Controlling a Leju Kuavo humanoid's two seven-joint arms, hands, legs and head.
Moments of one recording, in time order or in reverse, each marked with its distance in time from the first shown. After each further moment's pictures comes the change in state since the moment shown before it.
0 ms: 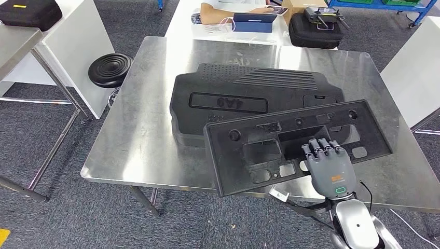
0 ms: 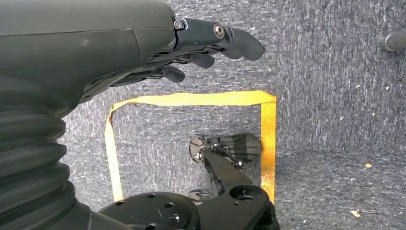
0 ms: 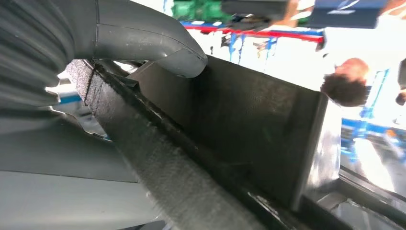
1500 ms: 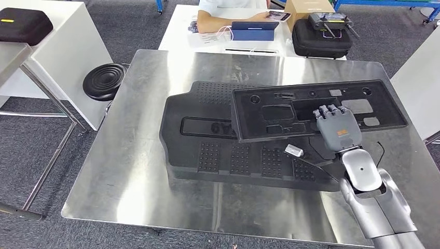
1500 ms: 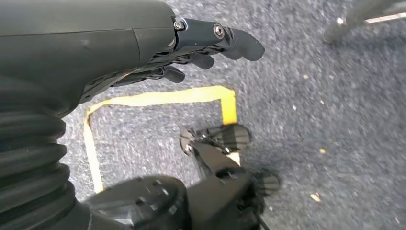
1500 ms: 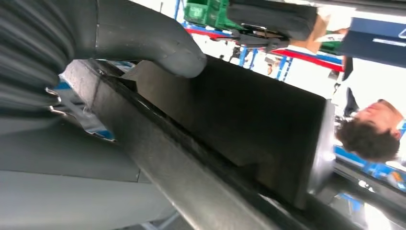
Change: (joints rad) left arm -0.019 0.002 -0.009 0.001 -0.043 0.015 -0.001; right arm -0.367 0.032 -0.088 0.471 -0.058 -0.002 -0.248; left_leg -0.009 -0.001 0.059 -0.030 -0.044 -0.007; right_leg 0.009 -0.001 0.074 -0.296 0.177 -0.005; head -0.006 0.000
